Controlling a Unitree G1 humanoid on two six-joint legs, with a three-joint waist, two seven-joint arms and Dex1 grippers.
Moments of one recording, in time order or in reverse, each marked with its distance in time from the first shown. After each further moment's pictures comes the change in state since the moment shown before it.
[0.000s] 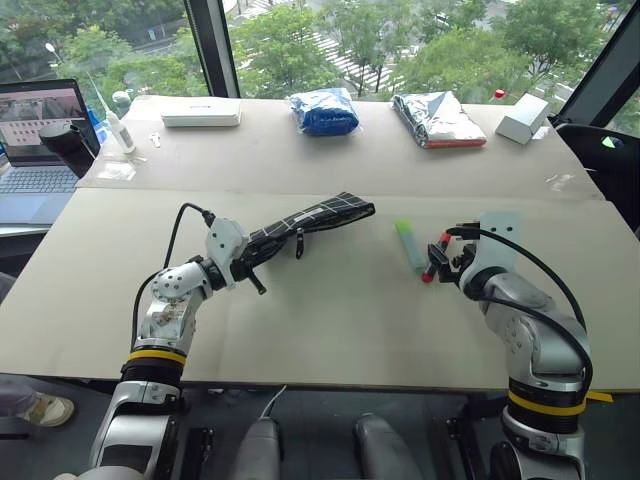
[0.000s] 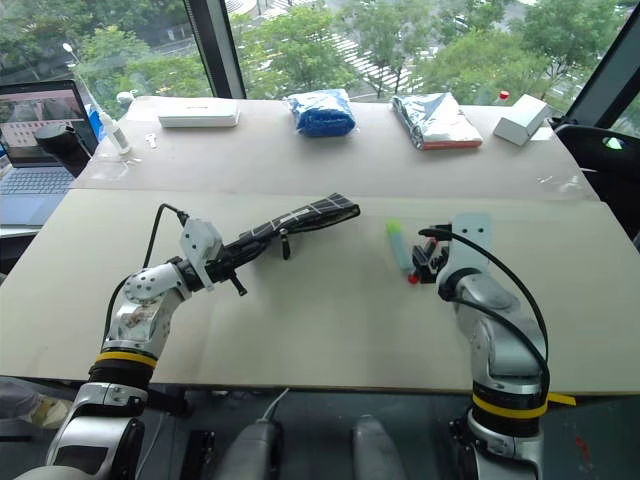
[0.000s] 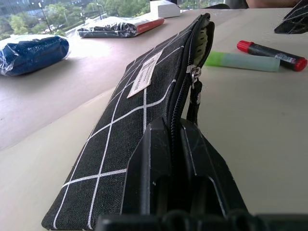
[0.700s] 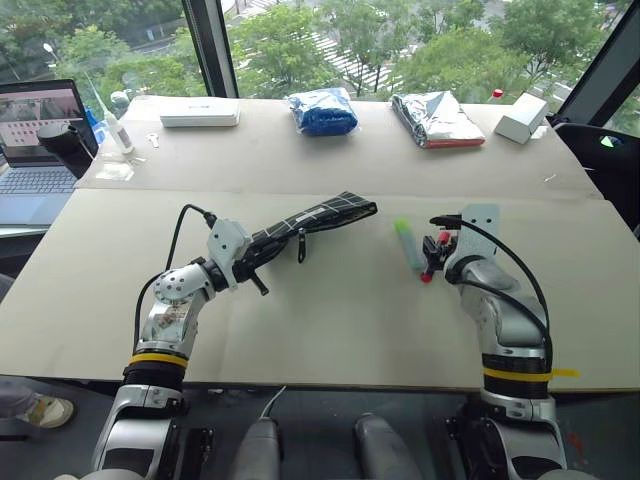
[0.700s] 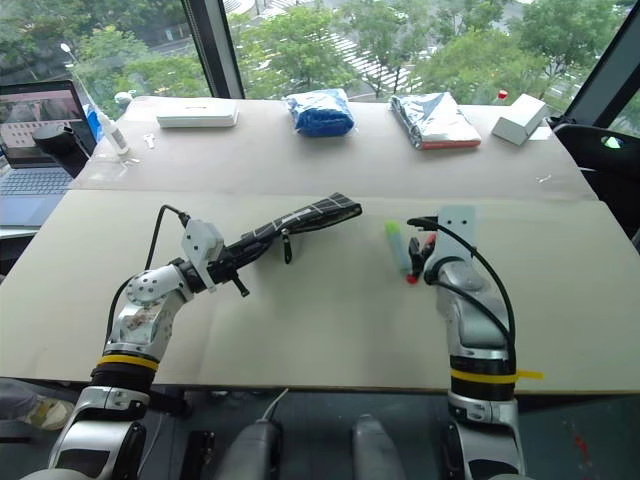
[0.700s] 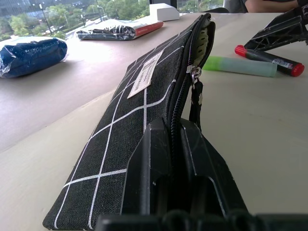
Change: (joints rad) left arm 0.024 -0.013 0.001 -0.041 0.000 0.021 0.021; right arm -0.108 0.052 0.055 0.300 -0.081 -0.194 -0.084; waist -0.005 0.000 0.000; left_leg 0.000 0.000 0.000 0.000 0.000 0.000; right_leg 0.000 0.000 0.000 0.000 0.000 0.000
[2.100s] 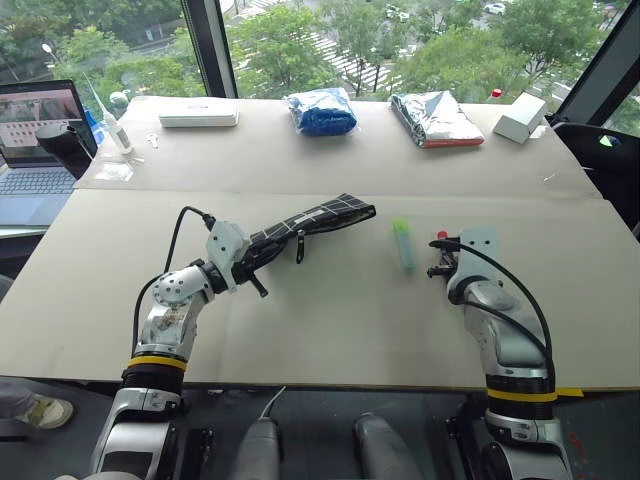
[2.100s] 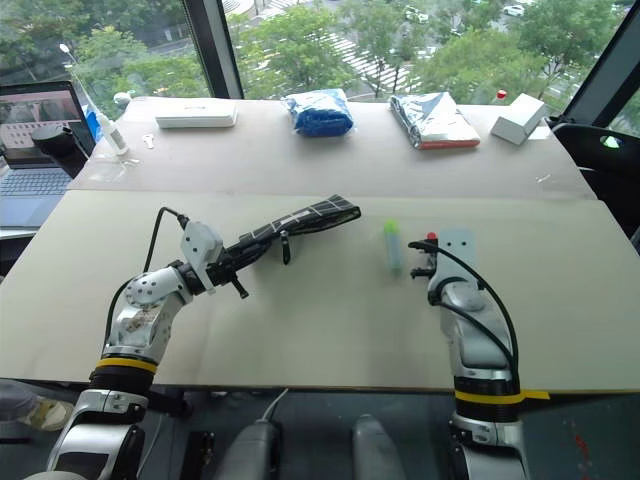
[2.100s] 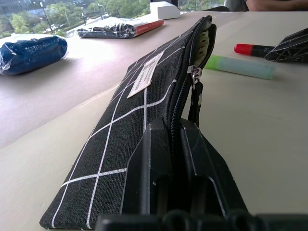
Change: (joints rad) left arm 0.008 0.005 0.001 -0.016 -0.001 0.020 0.004; right arm 0.116 -0.021 0.018 -0.067 -0.029 0.004 0.022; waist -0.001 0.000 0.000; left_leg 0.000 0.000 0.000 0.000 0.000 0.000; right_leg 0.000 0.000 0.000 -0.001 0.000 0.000
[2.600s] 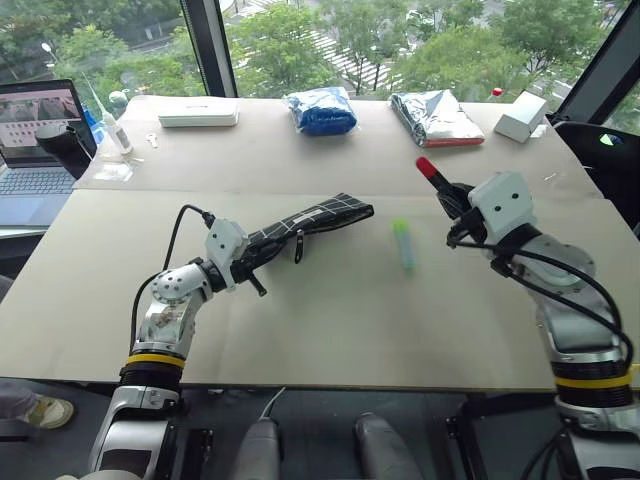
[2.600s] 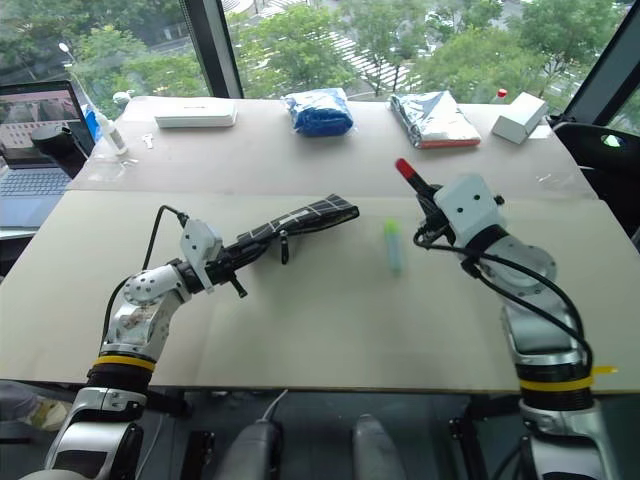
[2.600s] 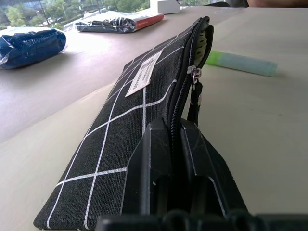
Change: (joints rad) left arm -0.008 0.011 0.001 -0.003 -0.002 0.026 -0.015; right arm -0.034 -0.465 0.133 -0.042 -0.023 -0.755 0.588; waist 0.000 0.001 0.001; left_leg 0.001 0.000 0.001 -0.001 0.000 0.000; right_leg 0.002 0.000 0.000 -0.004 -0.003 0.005
